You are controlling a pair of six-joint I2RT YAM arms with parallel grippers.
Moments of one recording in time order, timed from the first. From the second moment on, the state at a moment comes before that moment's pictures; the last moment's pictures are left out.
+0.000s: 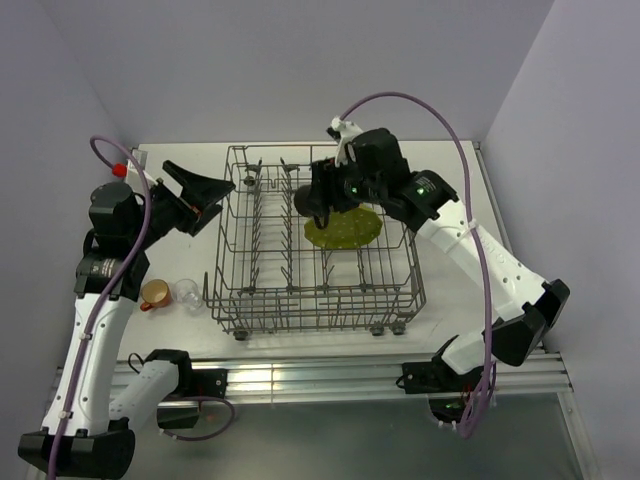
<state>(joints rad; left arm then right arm) -0.08 0.87 1.07 -0.38 0.51 -1.07 0.68 1.45 1.64 -0.69 -0.17 0.32</state>
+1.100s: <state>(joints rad) -0.08 0.95 1.25 -0.84 -0.02 -0.75 0.73 1.39 1.22 -0.89 0.29 0.35</state>
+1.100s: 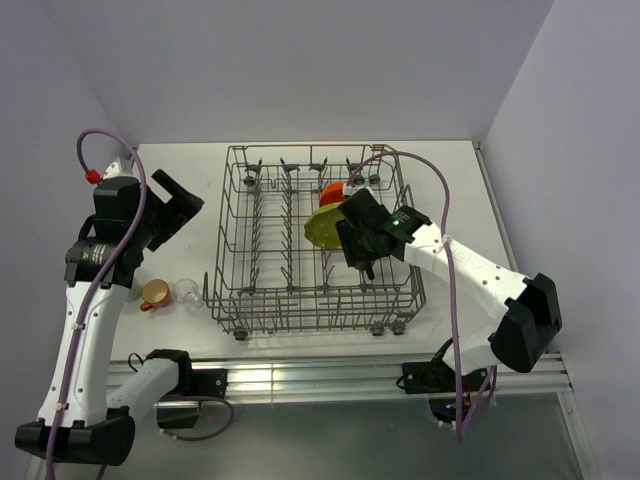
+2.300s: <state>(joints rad) -0.08 0.99 0.94 -1.02 -0.17 -0.86 0.74 1.41 1.17 -0.81 0.30 0.39</state>
